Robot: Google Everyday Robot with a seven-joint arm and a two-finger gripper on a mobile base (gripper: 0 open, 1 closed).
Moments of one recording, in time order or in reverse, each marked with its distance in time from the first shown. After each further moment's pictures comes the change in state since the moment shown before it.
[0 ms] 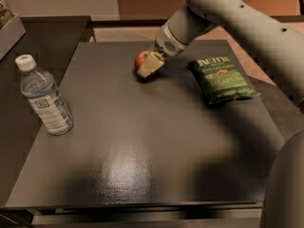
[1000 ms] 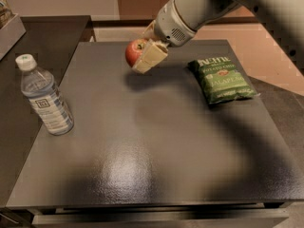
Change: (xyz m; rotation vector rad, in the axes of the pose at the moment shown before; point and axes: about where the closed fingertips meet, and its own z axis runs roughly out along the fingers) arm -0.042 0.065 -0.069 -0.060 -0.111 -0.251
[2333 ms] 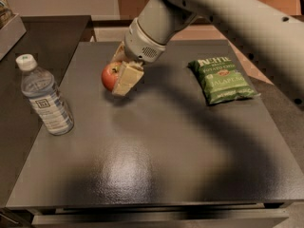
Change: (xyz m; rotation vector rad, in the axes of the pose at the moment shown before) arm -0.024 0.054 0.057 -0.176 0.076 -0.160
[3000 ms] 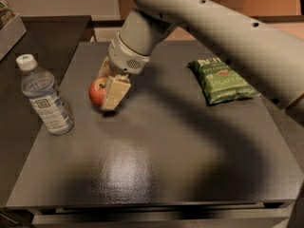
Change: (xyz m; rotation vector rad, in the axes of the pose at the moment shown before) arm -0.016 0.023 0.041 -0.109 0.019 -0.058
